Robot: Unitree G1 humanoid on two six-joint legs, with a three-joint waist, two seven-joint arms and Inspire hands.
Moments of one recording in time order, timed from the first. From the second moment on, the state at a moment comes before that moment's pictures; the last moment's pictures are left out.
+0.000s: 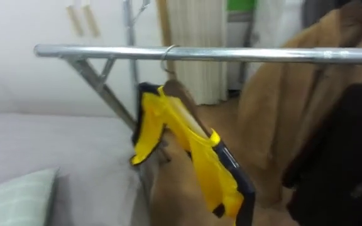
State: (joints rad) left arm 0.14 0.22 0.00 1.09 0.23 0.14 0.06; right arm 0.04 -0.31 0.07 1.24 0.05 0.00 0.08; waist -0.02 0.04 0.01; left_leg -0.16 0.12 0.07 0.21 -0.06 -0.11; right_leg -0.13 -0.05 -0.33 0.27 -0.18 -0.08
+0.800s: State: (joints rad) left arm 0.17 0.22 0.02 1.11 0.16 0.06 0.04; right arm 0.09 -0.30 0.04 1.26 0.13 0.06 0.05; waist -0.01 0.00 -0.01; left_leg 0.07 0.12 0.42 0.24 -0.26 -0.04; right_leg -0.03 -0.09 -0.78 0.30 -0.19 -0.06
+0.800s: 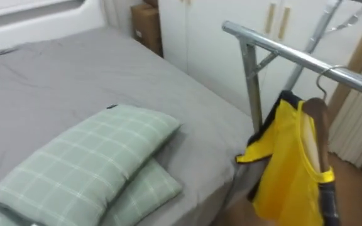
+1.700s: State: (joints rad) left arm 0.23 0.20 0.06 1.13 0.20 0.10 0.02; right arm 0.09 -0.22 -0.01 1.20 0.09 0.07 0.01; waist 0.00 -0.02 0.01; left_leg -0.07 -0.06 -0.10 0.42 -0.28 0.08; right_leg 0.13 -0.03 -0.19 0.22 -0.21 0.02
